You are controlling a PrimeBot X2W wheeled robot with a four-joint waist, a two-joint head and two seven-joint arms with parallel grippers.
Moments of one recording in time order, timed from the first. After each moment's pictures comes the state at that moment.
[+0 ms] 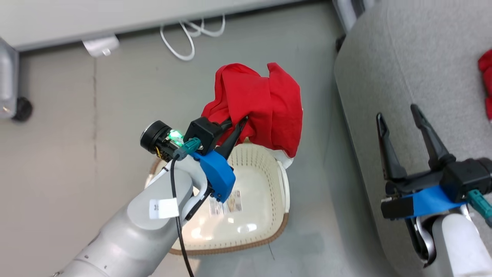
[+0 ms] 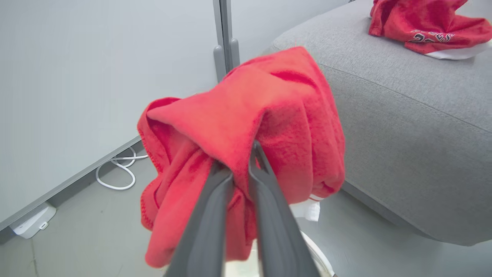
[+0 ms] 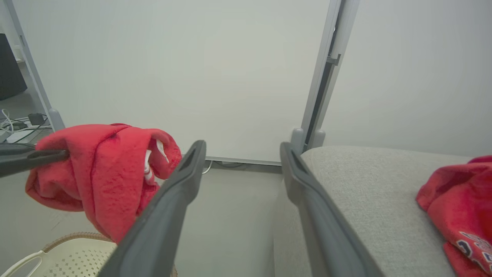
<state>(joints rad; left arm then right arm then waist) -0.83 0.18 -1.01 0.78 -0.64 -0.10 -0.26 -0.28 -0.13 0.02 0.14 0.04 0.13 -0.26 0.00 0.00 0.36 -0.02</state>
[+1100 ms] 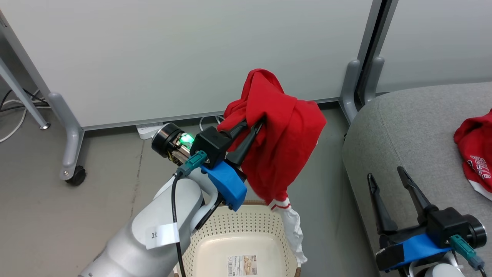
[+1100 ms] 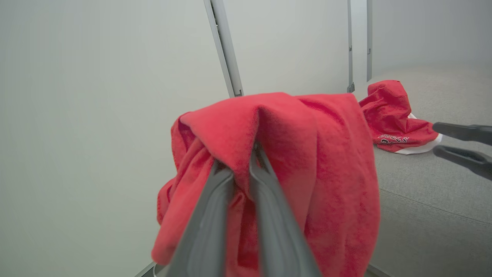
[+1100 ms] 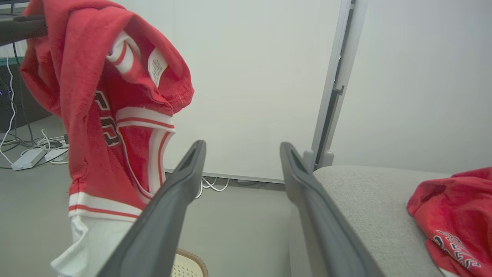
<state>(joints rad) -0.72 0.18 -0.87 0.56 -0.50 -0.10 -0.26 -0.08 -0.11 0.02 0.18 0.05 0.13 -0.26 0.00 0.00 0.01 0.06</state>
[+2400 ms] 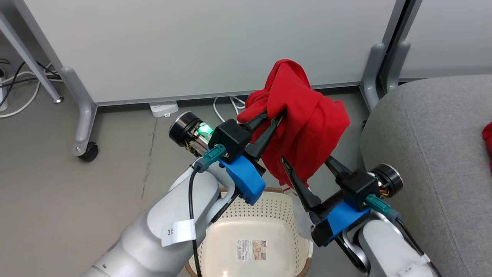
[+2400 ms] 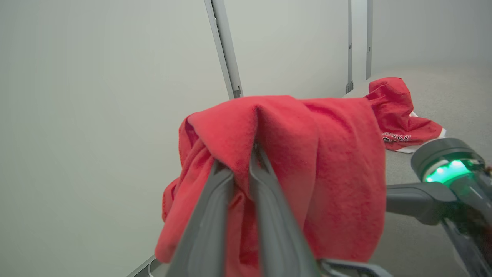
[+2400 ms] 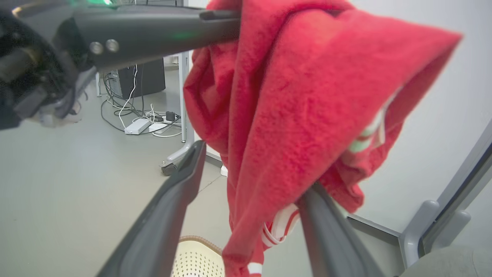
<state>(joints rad) -0.76 0.12 -0.89 0.56 -0.48 -0.10 -0.26 -0.38 -0.12 0.42 0.38 0.11 0.13 -0.26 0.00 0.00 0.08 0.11</state>
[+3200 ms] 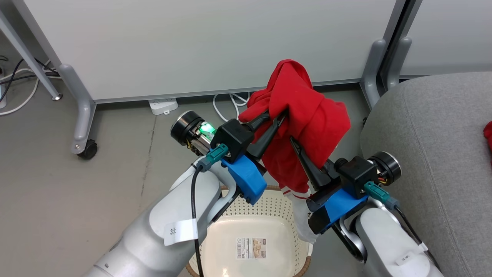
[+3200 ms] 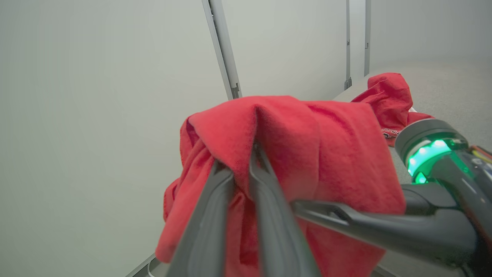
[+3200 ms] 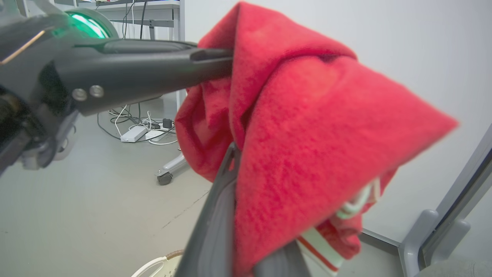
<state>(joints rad) -0.76 0.11 -0.88 0.57 -0.46 -0.11 -0.26 -0.45 -0.10 0.41 0.42 0.11 0.13 -0.26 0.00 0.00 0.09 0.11</state>
